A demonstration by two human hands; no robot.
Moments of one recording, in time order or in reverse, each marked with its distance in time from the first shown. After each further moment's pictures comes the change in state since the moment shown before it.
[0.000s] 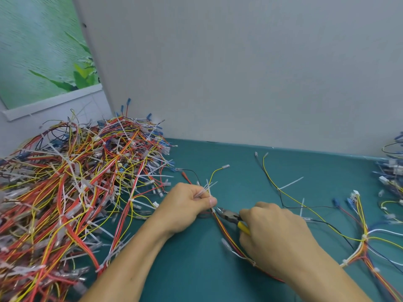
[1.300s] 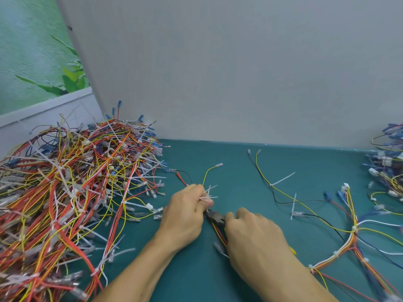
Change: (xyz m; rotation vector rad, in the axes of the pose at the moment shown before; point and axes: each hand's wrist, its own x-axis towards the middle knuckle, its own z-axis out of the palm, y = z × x) left_hand -0.011 0.009 0.025 0.390 0.242 0.264; right_hand -0.002 -0.010 0.031 0.019 0.111 -0.161
